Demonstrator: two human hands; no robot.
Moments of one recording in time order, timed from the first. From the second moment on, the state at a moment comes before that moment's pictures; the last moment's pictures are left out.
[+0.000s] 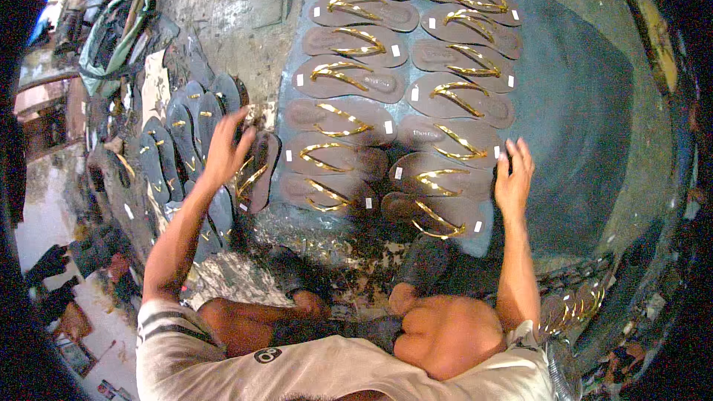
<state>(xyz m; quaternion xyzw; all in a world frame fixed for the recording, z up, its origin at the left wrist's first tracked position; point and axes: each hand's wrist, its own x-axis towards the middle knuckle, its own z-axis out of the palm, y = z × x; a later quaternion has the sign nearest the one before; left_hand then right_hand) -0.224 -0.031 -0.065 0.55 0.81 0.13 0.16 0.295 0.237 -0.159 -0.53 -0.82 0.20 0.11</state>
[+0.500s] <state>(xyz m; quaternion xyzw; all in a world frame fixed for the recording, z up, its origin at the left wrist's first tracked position) -0.240 -0.146 -0.043 0.28 0.85 0.35 0.29 0.273 0.229 -0.163 -0.59 -0.57 0.53 0.23</state>
